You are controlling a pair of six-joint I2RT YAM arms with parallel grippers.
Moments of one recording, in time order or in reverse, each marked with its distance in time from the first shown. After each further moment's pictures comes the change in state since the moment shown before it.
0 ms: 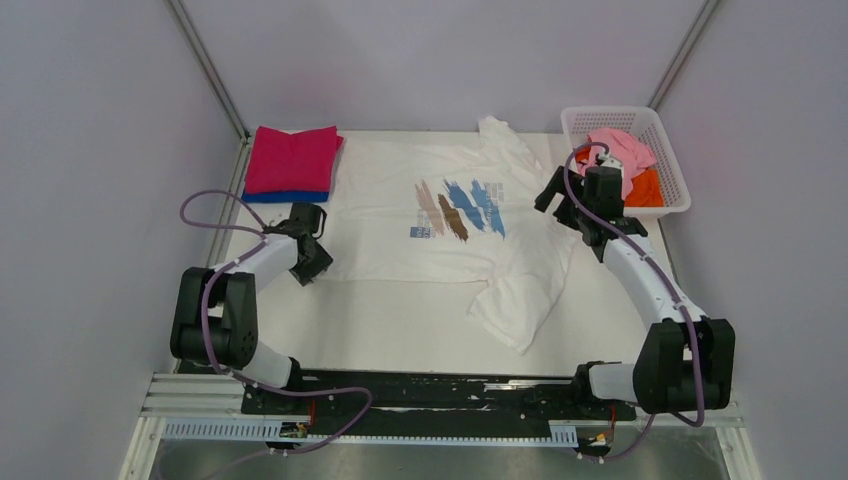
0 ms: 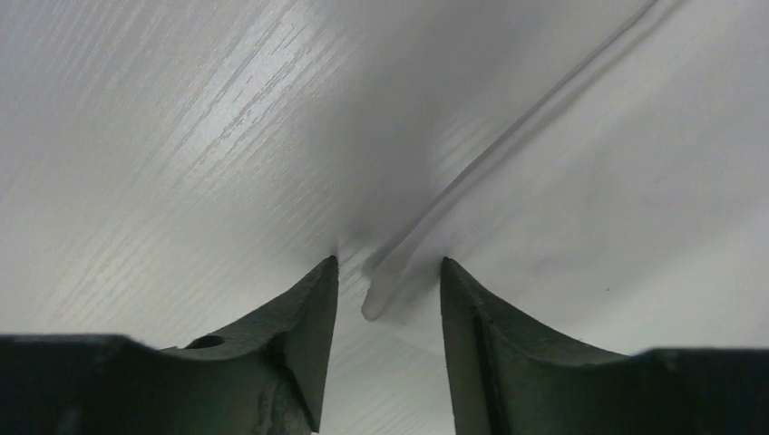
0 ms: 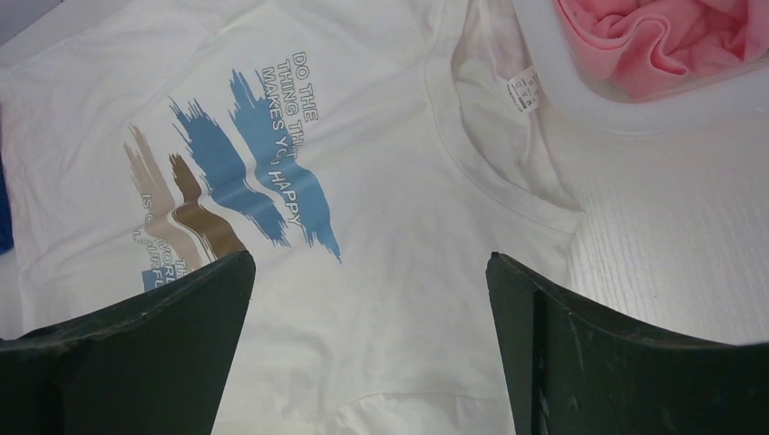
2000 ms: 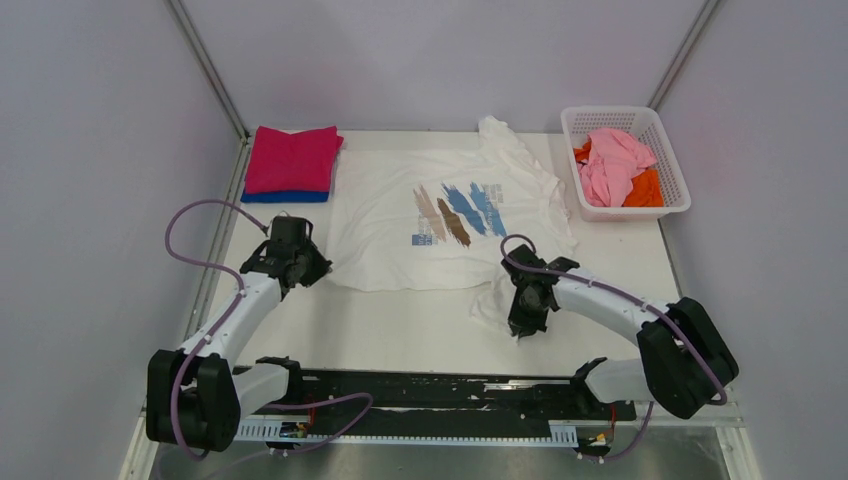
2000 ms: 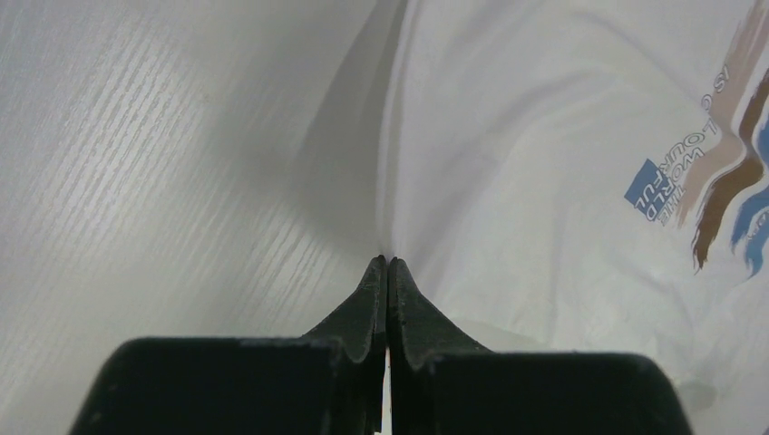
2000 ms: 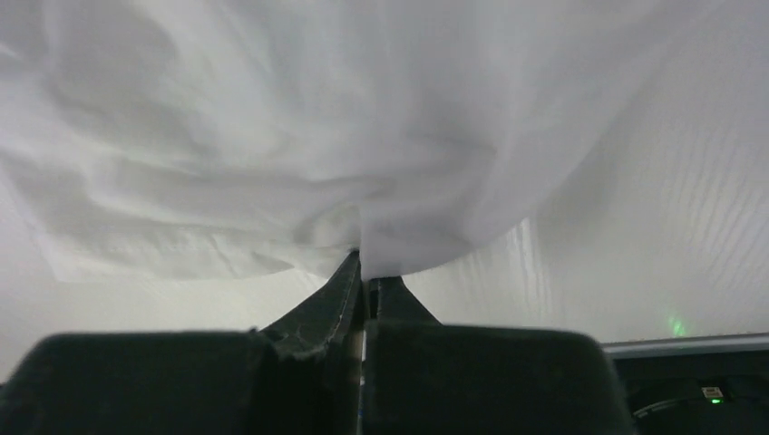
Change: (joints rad) left arm -0.020 -0.383 -0.145 0.053 0.212 0.081; right arm 0.535 0.008 -0.301 -0.536 -0.023 0.418
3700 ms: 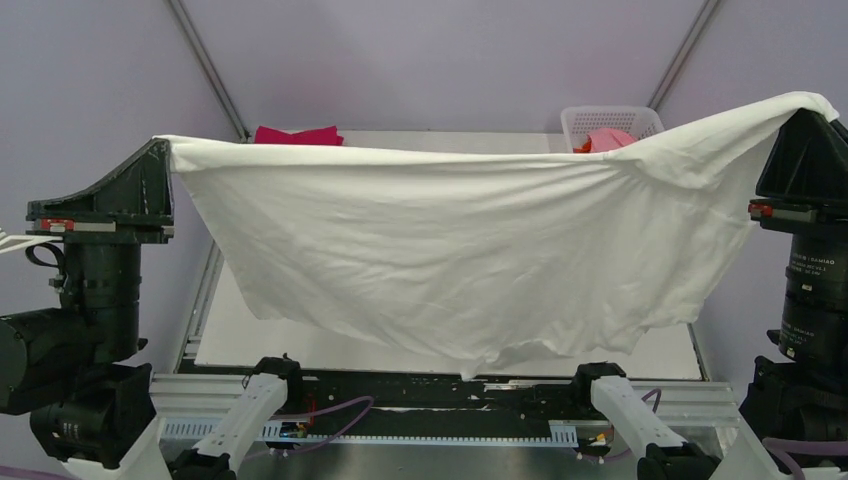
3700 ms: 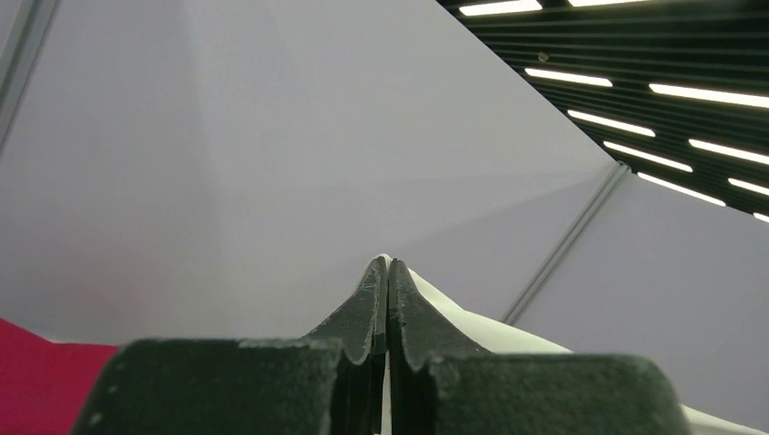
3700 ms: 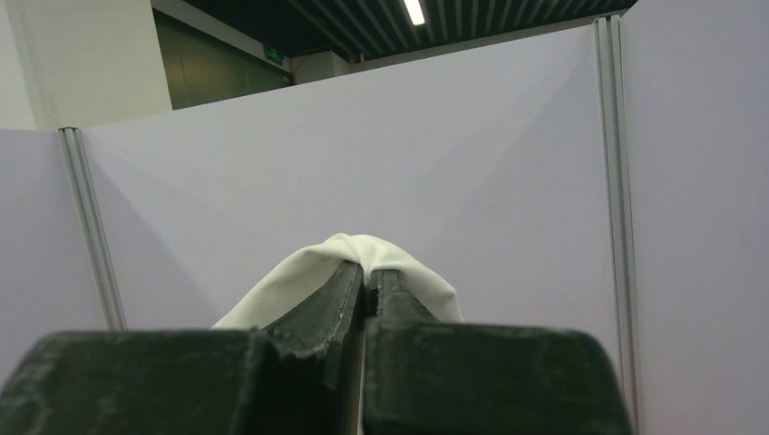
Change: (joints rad) left arm 0.000 -0.353 1.174 -0.058 -0.033 0.177; right arm -0.559 -0.459 1.344 0.386 0.013 -0.714
